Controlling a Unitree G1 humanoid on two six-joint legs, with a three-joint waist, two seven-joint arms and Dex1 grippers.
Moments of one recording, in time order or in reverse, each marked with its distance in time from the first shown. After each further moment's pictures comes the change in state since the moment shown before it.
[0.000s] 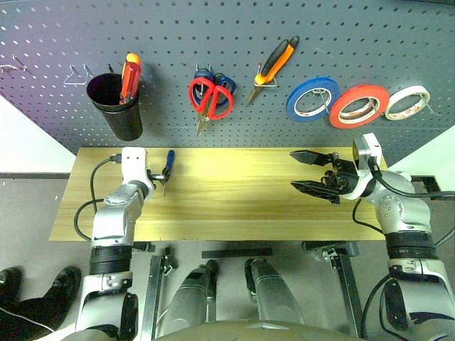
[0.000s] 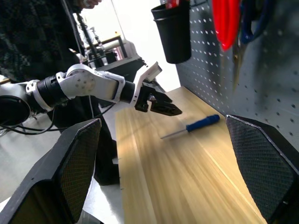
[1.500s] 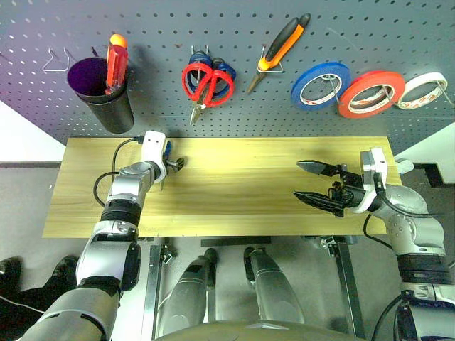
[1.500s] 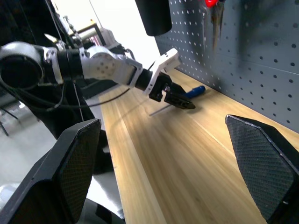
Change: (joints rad) left arm -0.337 0.034 -0.147 0.593 0.060 -0.247 -0.196; right arm 0.180 -0.034 -0.014 -0.189 0.012 -0.028 -0.107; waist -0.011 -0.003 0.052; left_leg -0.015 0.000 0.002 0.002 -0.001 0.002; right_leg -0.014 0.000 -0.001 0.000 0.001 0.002
